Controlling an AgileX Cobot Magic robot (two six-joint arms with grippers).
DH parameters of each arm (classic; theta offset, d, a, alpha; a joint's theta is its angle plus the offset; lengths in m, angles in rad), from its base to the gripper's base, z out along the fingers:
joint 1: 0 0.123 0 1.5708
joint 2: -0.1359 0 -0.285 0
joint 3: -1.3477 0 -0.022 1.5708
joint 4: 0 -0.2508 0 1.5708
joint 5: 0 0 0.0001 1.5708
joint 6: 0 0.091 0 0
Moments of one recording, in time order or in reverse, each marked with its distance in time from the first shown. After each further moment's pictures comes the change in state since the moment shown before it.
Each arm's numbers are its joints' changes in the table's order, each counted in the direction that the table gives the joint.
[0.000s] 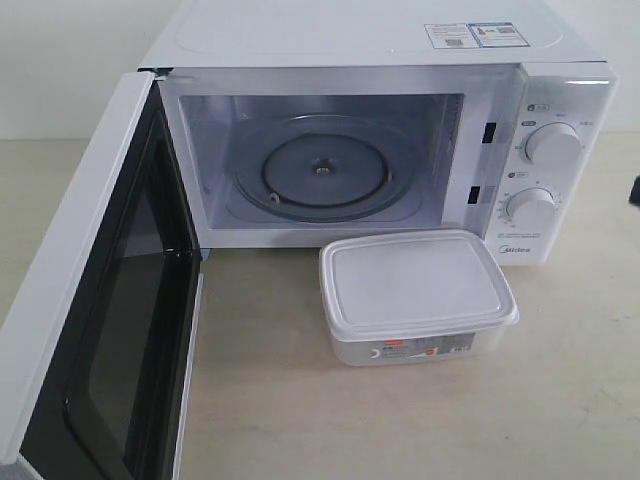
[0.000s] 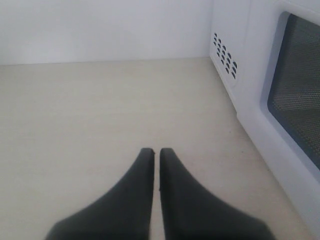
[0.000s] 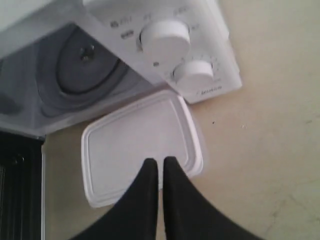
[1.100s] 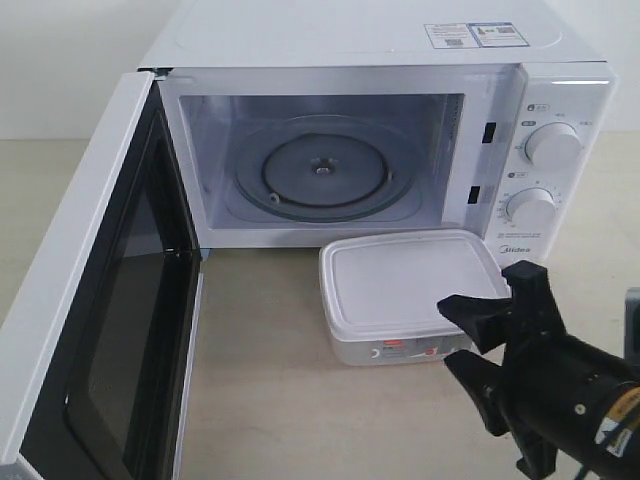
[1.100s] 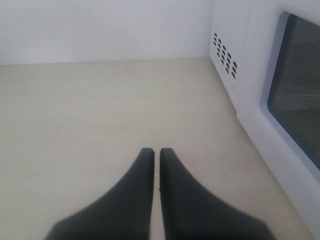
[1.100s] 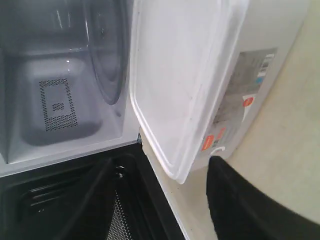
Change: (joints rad) left arm 0.000 0.000 0.000 0.000 0.000 0.000; right arm 0.787 -0.556 -0.601 0.165 -1.568 1.455
